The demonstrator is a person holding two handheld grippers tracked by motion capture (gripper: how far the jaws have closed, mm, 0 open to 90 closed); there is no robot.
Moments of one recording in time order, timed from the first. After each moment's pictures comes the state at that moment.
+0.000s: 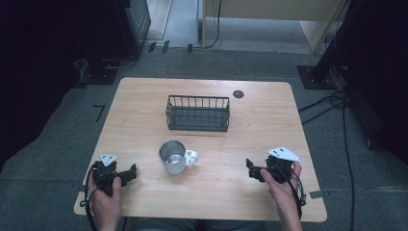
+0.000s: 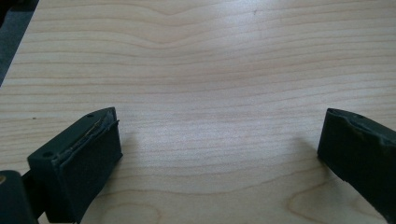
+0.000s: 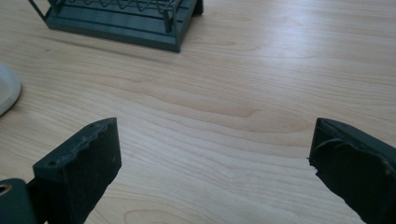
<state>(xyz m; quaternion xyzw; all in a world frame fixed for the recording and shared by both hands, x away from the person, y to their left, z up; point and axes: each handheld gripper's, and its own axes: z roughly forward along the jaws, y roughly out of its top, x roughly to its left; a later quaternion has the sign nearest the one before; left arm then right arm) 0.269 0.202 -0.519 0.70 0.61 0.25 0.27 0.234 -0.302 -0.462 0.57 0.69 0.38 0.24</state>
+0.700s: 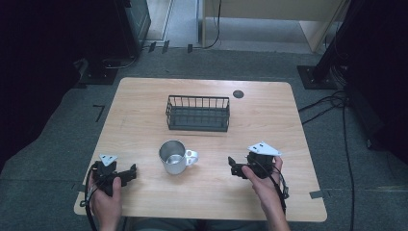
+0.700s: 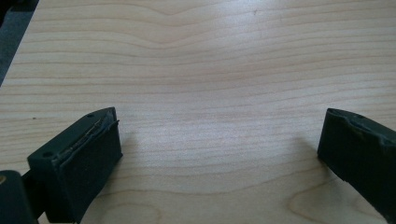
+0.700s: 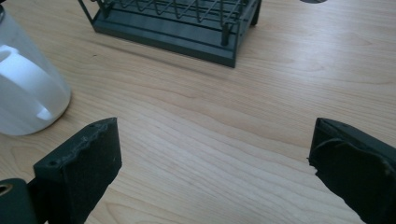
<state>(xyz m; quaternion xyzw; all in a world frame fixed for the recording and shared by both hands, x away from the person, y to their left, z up) 0.269 0.202 -0.519 0.70 0.61 0.25 0.27 0.249 -0.255 -0.458 0.53 0.72 0.40 0.21</state>
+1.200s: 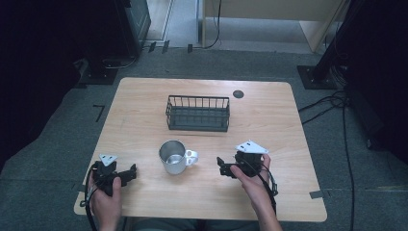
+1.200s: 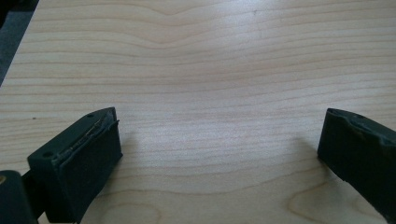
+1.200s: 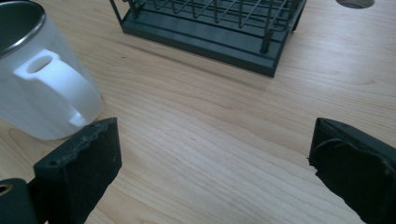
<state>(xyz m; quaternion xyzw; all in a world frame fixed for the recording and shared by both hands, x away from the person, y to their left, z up) 0.269 0.202 -0.519 0.70 0.61 0.25 0.27 0.256 -0.224 -0.458 0.51 0.73 0.41 0.20</state>
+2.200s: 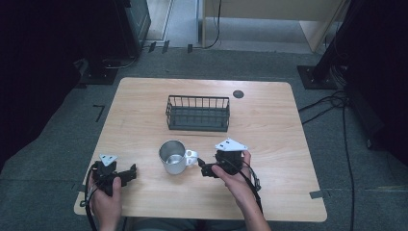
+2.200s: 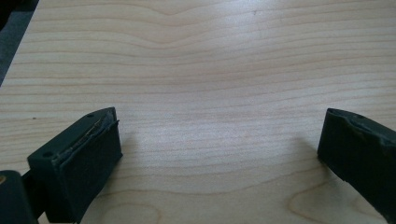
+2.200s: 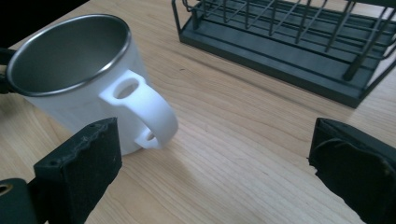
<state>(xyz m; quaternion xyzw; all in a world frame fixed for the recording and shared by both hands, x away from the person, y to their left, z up) 0.269 0.202 -0.519 0.70 0.61 0.25 0.27 0.264 -0.175 -0.453 0.47 0.76 0.43 0.16</state>
